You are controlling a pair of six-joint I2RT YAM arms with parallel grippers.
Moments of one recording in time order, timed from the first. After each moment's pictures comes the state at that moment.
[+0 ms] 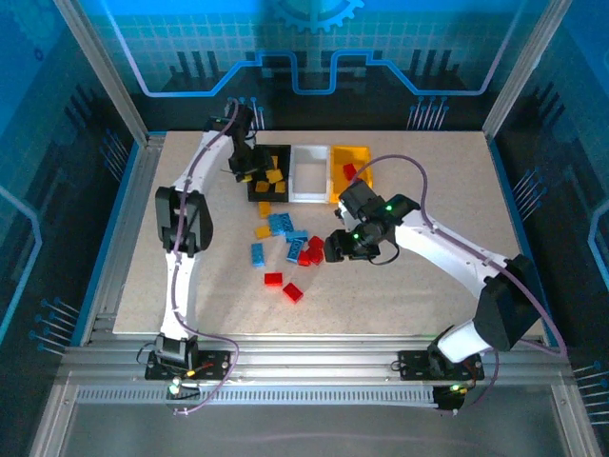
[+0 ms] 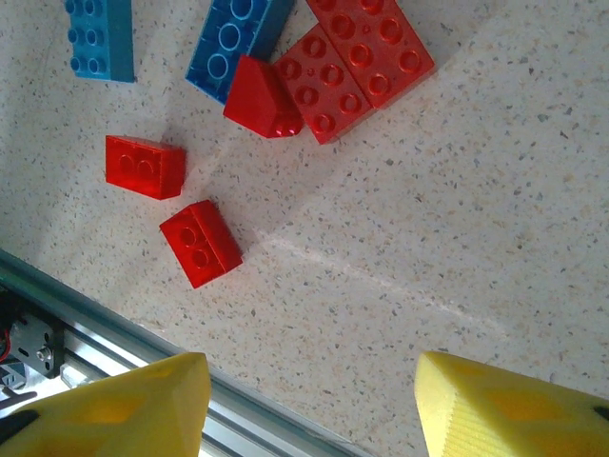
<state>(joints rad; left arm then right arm) -0.15 2.34 2.24 -1.15 0.19 -0.47 0.65 1.50 1.22 -0.95 -0.26 0.50</state>
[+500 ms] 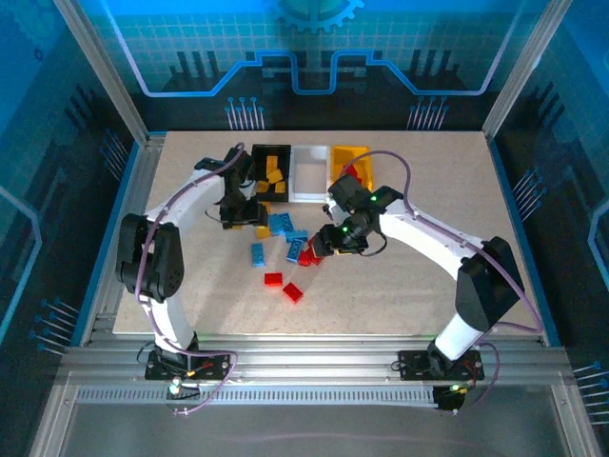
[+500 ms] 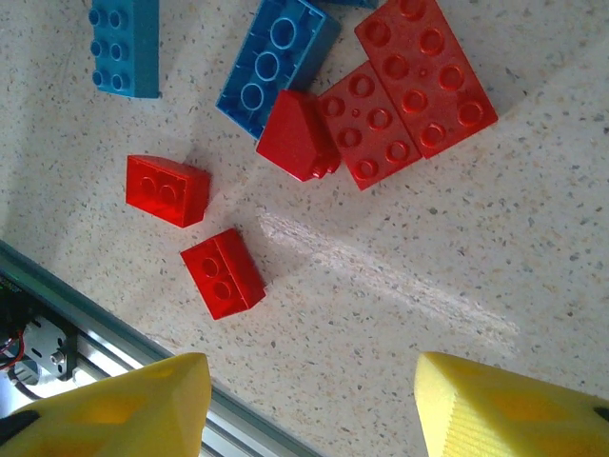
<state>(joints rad) -0.24 1.83 1.45 -1.07 0.16 -0.31 0.64 1.64 1.32 -0.93 -0.33 0.45</state>
